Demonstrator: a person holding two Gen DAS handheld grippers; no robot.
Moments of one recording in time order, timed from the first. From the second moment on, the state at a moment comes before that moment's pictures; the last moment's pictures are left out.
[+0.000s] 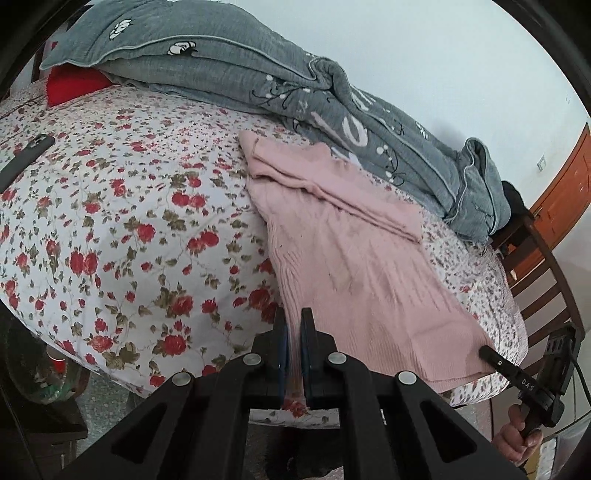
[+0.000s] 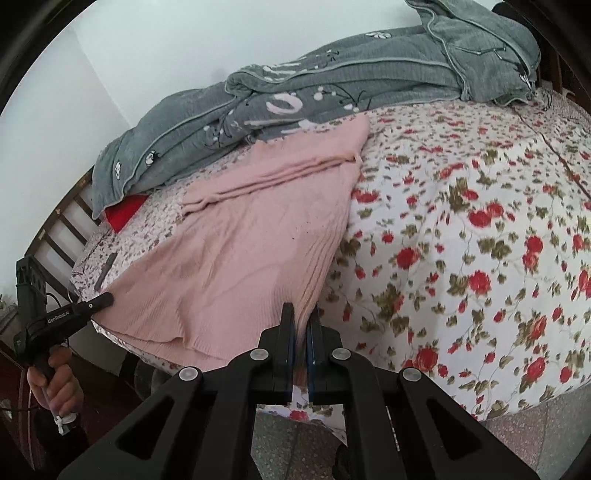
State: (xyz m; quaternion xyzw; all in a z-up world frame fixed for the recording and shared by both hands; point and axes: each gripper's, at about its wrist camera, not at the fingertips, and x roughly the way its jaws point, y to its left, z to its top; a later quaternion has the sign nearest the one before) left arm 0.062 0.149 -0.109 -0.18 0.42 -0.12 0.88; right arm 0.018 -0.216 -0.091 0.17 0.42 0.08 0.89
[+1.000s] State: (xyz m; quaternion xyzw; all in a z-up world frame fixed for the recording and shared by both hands) left arm 0.144 0.159 -0.051 -0.23 0.36 -0.14 0.89; right arm 0.103 -0.233 -0.022 0.19 0.35 0.09 0.91
